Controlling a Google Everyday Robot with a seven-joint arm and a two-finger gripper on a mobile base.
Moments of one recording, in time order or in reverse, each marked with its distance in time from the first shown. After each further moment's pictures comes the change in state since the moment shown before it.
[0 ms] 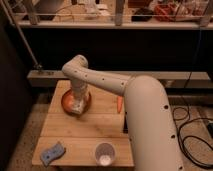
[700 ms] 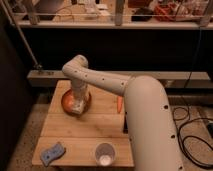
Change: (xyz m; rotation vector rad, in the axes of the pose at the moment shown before) arm 0.000 0.000 0.001 0.000 -0.001 -0.007
